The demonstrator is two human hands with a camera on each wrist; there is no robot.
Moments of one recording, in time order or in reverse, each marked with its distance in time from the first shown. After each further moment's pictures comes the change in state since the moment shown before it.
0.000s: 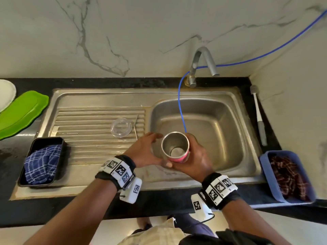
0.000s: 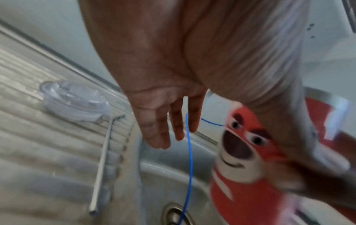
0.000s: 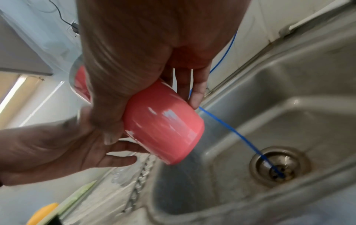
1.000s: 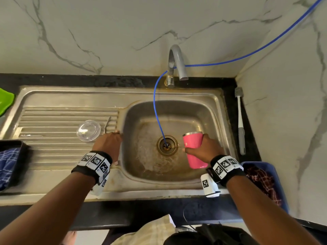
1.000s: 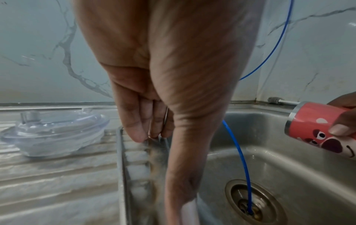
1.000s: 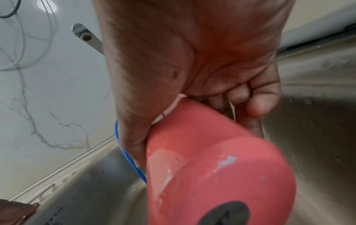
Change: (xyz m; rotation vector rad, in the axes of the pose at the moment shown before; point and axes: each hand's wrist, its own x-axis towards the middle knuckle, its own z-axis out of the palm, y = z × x) left_hand 0.066 0.003 0.013 0.938 -0.008 -0.317; right_hand 0.071 0.141 -0.117 -0.456 -0.259 0.618
